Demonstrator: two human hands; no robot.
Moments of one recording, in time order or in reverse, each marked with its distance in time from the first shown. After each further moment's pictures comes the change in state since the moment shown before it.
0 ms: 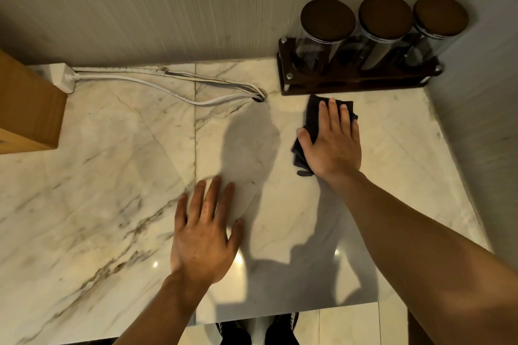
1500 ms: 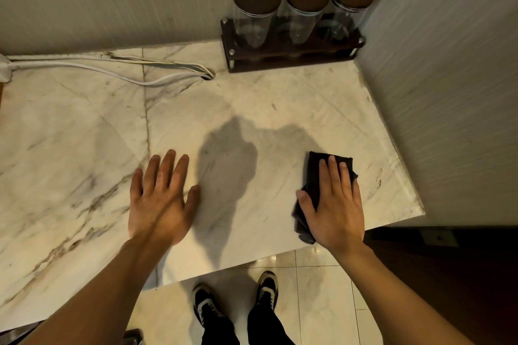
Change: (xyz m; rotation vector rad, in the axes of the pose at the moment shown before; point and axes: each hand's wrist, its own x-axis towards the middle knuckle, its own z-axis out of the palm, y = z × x) left_hand -0.003 0.003 0.000 -0.032 0.051 -0.001; right_hand -0.195 0.086 0.006 0.000 0.010 0.104
